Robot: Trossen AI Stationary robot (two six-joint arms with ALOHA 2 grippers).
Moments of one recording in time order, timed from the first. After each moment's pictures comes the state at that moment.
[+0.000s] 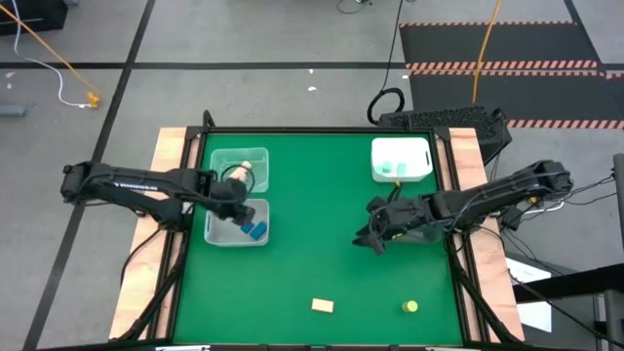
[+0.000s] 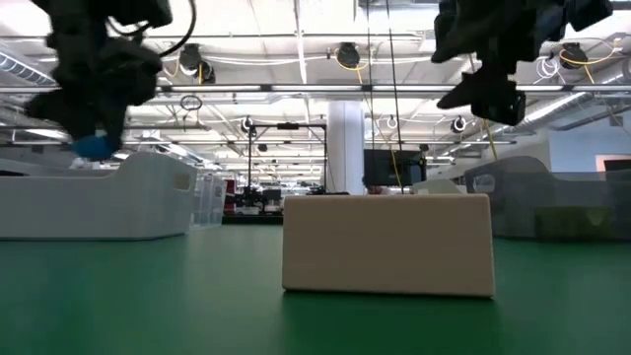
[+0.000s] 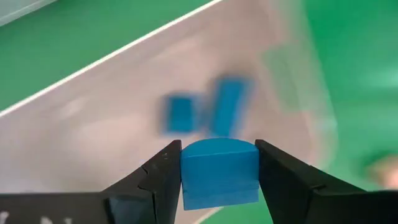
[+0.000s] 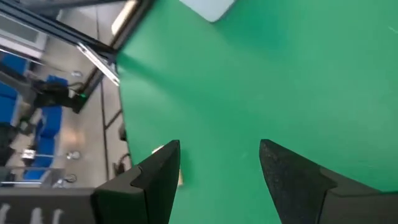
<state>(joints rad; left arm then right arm) 0.03 1.06 0.76 -0.90 0.07 -1.12 0.20 1.13 0.65 -0.10 -0.05 0.97</state>
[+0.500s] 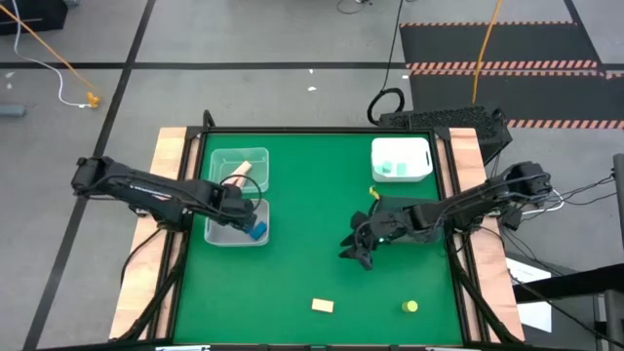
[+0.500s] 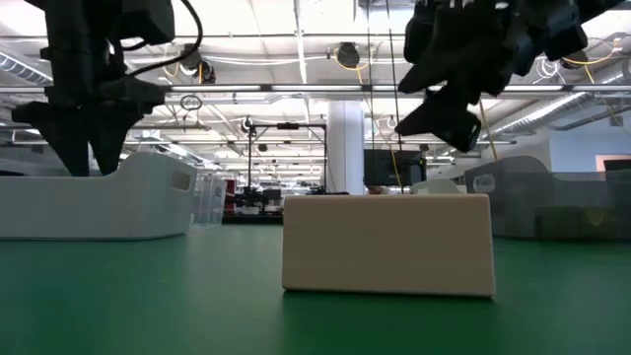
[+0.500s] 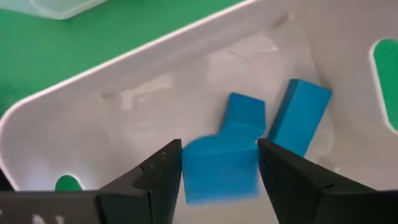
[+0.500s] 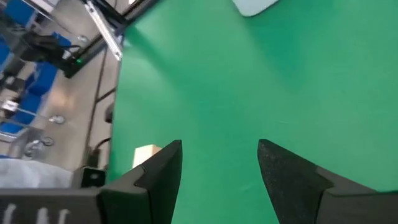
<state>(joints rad) -0.11 1.20 0.76 -0.99 -0.11 -1.32 0.23 1.39 0.64 0.20 -0.08 0.74</state>
